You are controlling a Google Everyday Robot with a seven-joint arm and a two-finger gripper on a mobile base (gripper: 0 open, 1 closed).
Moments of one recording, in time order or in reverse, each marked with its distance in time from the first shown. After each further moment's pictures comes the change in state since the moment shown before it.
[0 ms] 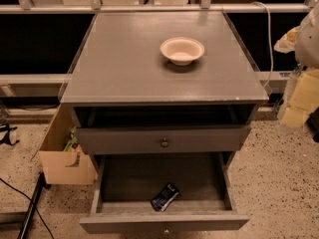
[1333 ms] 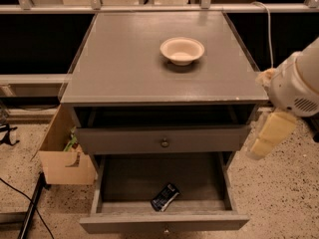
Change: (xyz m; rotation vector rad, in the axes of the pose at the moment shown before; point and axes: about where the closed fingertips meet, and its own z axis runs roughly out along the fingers) arm -0.001 0.020 0.077 0.002 -0.095 0.055
